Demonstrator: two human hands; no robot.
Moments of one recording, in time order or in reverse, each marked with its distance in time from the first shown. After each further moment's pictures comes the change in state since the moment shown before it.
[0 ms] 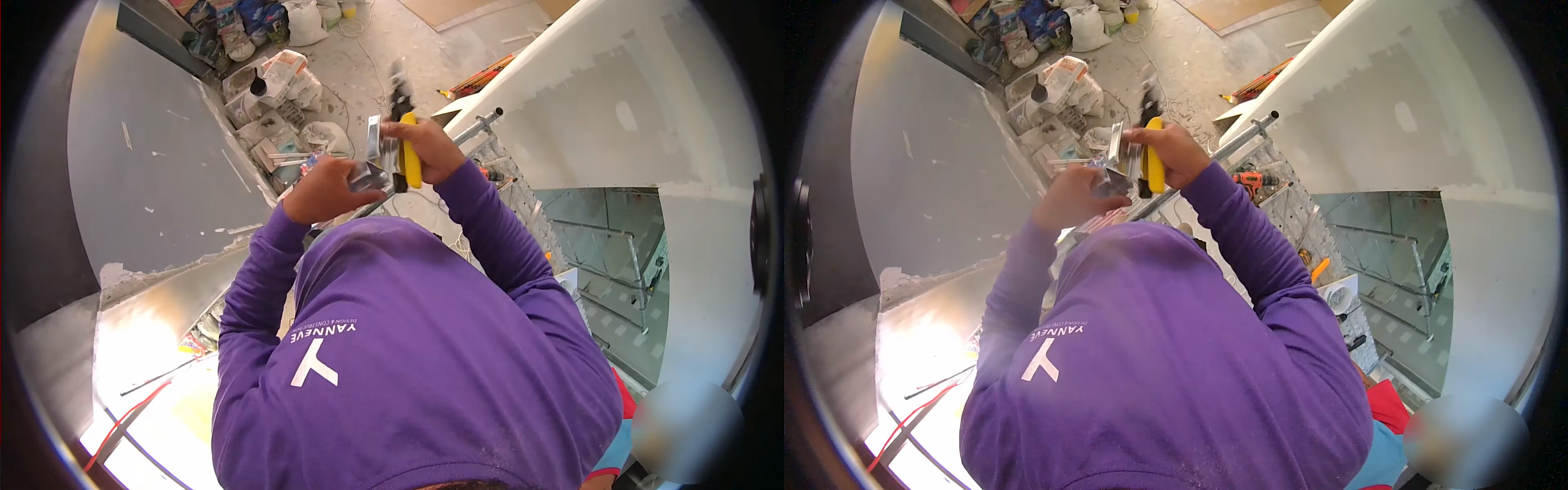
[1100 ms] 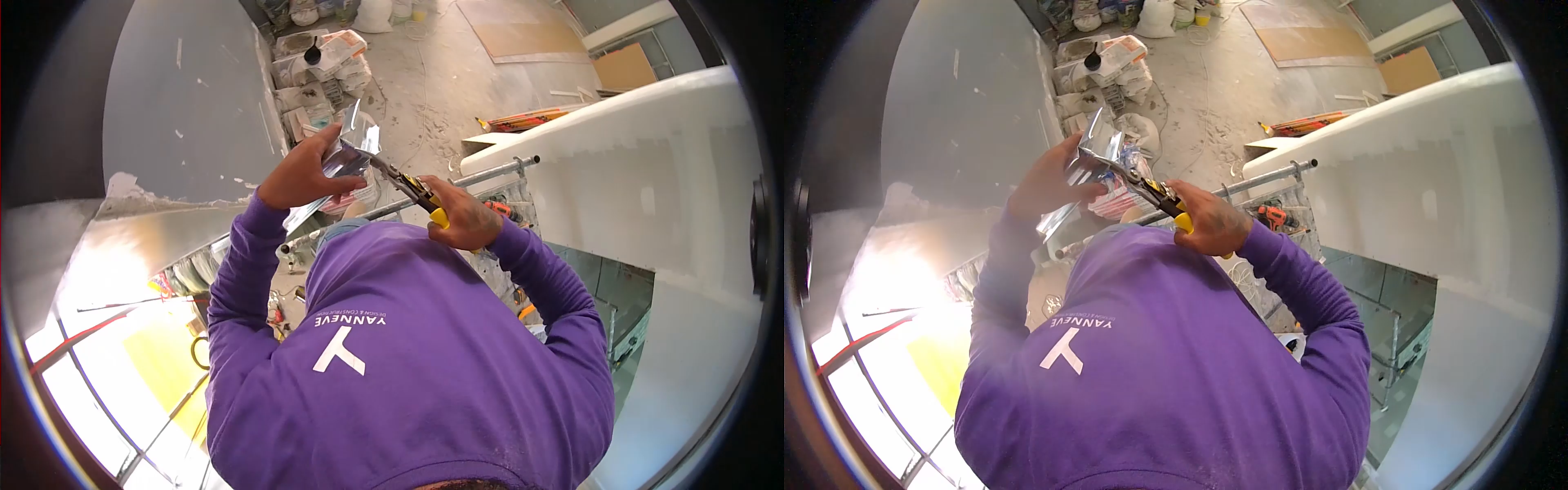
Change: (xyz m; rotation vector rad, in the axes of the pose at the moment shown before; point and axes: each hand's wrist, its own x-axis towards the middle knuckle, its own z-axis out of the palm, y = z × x) left_hand -0.105 -0.046 -0.073 -0.354 0.262 -0.172; right_hand -0.043 0.031 0.037 -1.329 -0.577 -0.364
